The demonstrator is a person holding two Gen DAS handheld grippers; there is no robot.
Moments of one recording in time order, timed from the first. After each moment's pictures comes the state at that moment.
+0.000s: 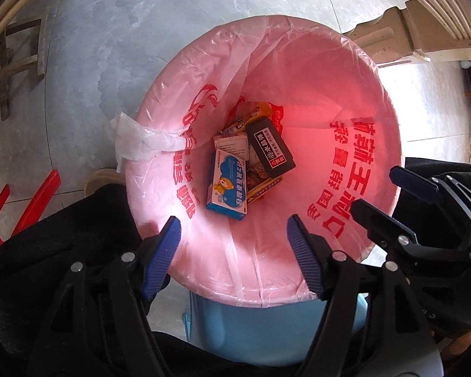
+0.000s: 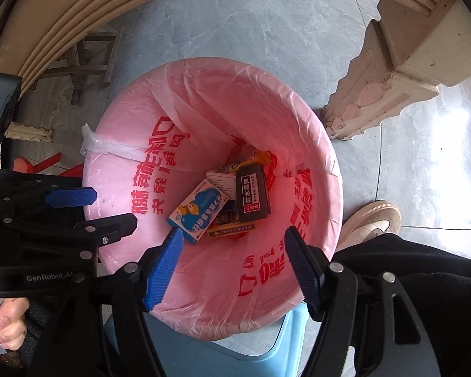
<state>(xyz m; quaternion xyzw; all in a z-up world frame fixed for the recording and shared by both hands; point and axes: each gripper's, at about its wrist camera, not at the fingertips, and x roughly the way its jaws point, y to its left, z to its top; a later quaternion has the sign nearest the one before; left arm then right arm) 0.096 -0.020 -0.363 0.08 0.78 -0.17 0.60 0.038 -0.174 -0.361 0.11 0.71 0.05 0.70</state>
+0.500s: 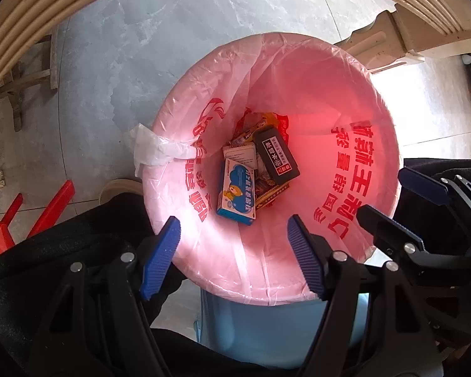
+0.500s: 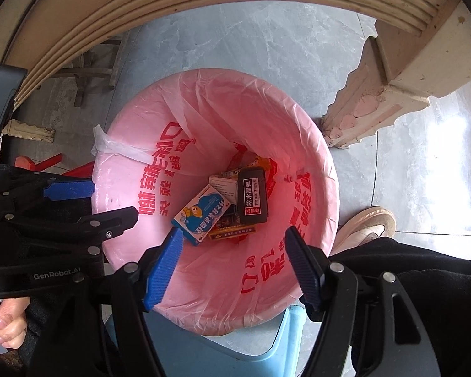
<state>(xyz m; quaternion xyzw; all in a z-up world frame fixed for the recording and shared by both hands) 0.089 -0.021 -0.344 0.11 0.75 -0.16 0.63 0.032 -0.168 -0.336 0.10 0.69 0.05 0.72</state>
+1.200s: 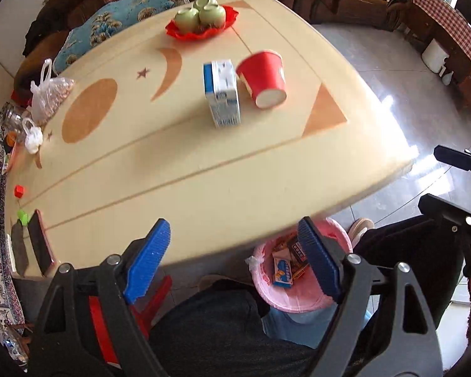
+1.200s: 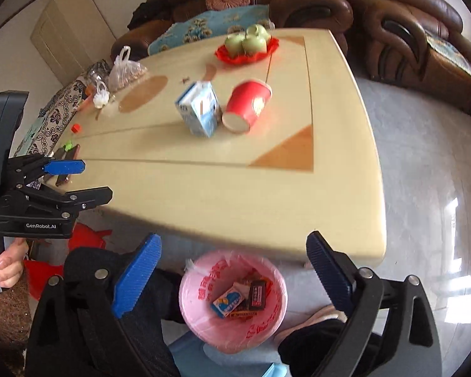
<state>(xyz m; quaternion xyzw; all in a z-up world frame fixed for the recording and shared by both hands) 0.173 -0.008 -0.014 0.18 0.56 -0.18 0.79 0.091 -0.224 -0.017 0.08 0.48 0.09 0.87</state>
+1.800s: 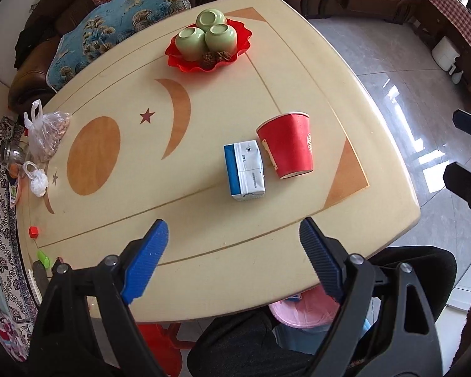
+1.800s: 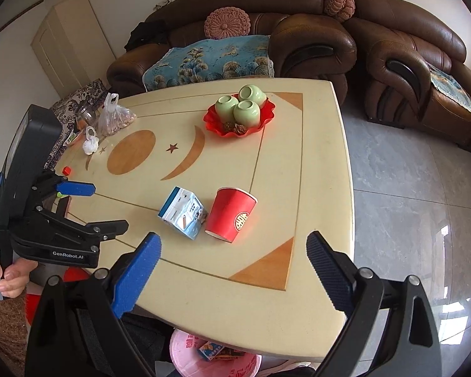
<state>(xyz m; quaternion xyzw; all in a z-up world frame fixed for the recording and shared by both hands) 0.296 -0.061 0.008 0.21 0.59 -0.17 0.76 0.227 -0.251 0.040 0.08 0.47 0.08 0.88</state>
